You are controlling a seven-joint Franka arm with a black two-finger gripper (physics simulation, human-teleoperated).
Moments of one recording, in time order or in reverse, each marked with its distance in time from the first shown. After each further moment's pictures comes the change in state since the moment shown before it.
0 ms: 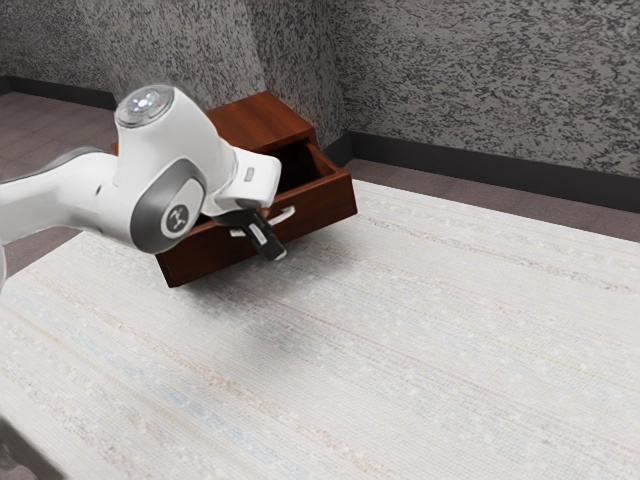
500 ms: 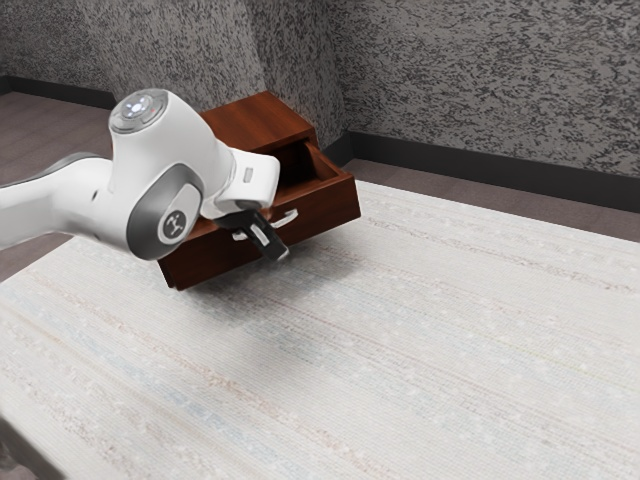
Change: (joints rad) arm -0.006 -0.032 -0.002 -0.041 -0.011 0.037 -0.038
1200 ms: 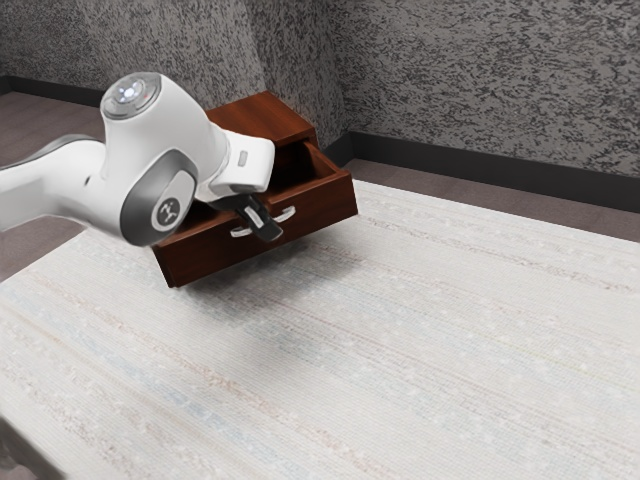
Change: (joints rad) arm 0.002 -0.002 0.005 0.045 0.053 0.003 -0.014
